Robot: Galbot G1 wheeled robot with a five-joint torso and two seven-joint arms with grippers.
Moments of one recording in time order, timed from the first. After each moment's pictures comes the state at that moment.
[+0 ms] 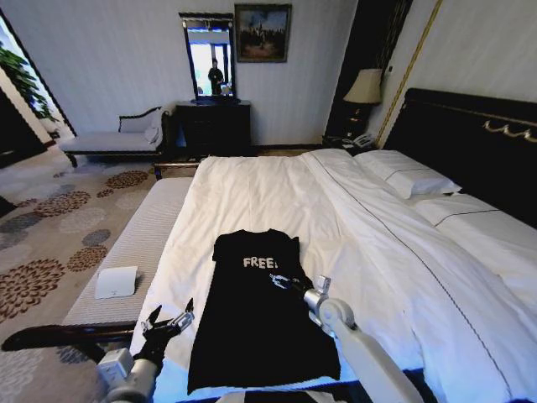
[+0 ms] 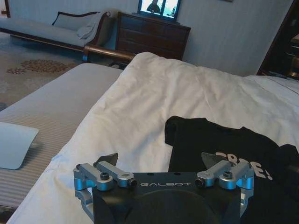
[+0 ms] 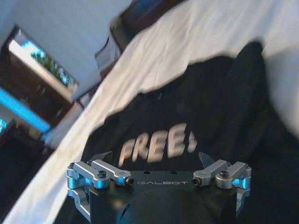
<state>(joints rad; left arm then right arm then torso) 2.05 -1.17 -0.60 -2.46 -0.62 0.18 -0.36 -1.14 1.17 0.25 1.68 1.01 -0.38 -0.06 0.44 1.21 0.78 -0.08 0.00</state>
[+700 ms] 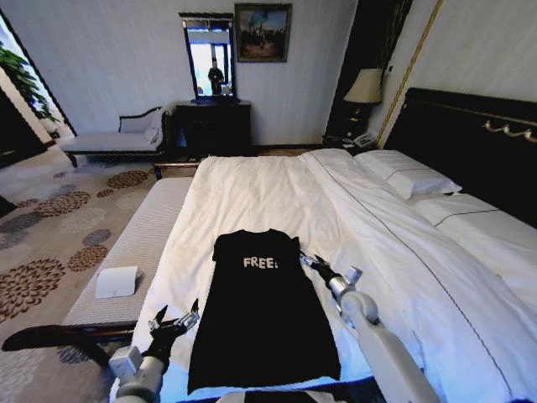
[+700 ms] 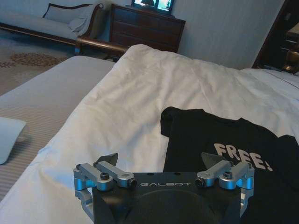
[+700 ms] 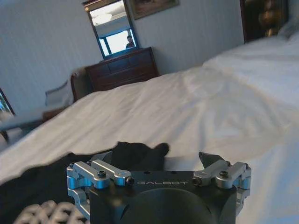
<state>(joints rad) 1.93 -1.13 -0.54 -2.35 -0.64 0.18 -0.35 -1.27 1.17 0.48 1.76 0.62 -0.18 -0.04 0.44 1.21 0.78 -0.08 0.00</state>
